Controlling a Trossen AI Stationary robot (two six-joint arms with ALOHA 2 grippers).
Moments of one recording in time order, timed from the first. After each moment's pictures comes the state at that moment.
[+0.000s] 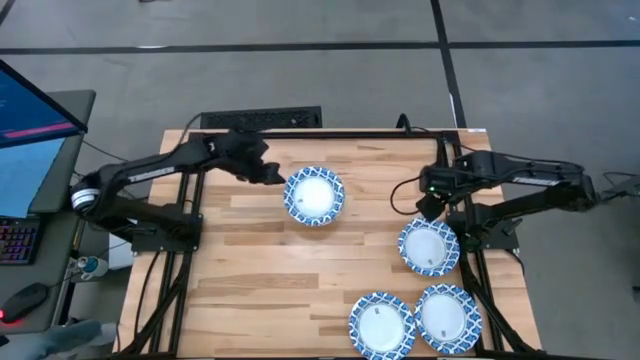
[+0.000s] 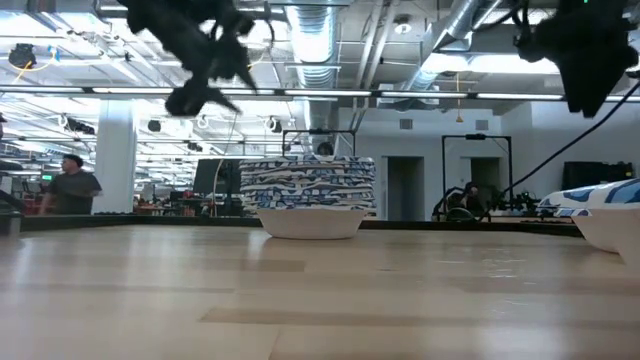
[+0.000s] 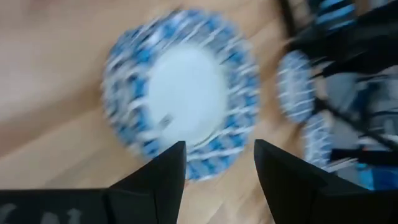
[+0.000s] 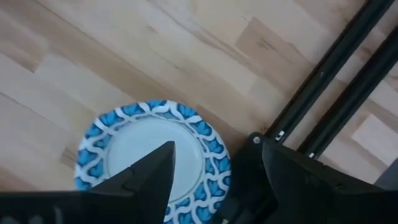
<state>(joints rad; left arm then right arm) 0.48 1.19 0.96 -0.52 0.35 -0.83 -0.10 1.01 1.04 -1.52 0.13 0.79</state>
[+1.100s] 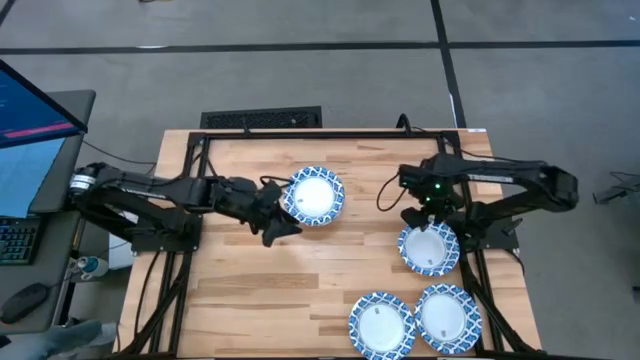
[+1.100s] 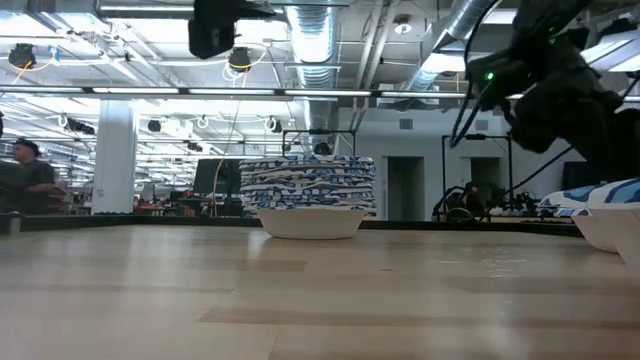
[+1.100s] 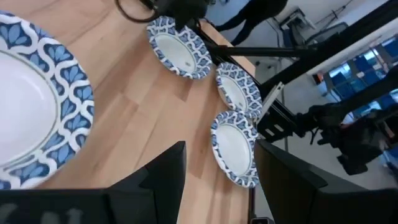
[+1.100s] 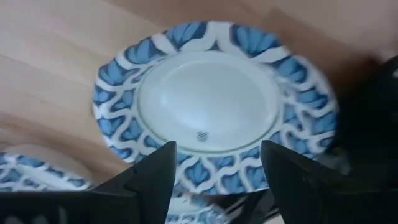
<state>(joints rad) -0.09 1.18 0.96 -0.20 0.07 -0.75 -0.37 1.25 0.76 -1.29 -0.40 0.67</state>
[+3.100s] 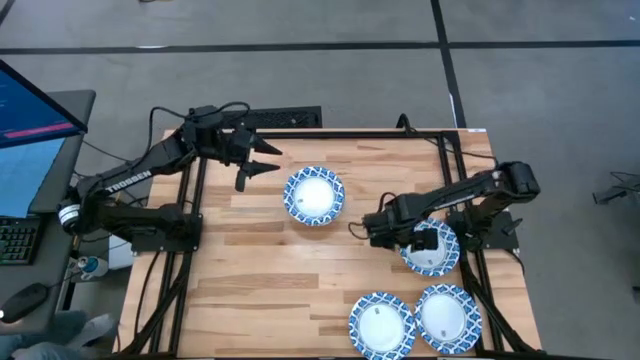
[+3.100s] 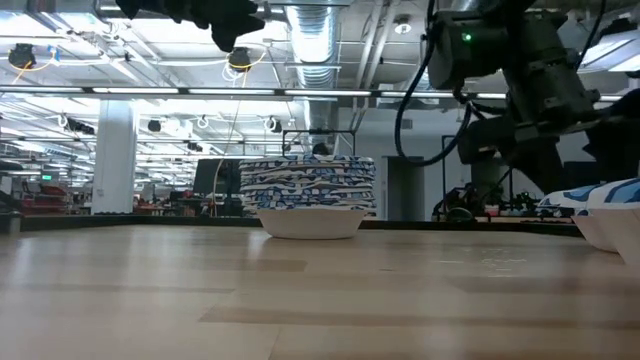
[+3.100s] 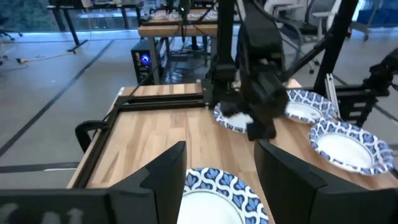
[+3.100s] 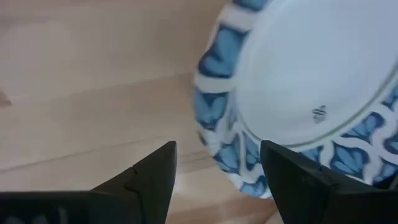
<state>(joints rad) 0.58 1.02 0.96 -0.19 0.62 0.20 0.13 1.61 0.95 -1.04 -0.29 1.76</state>
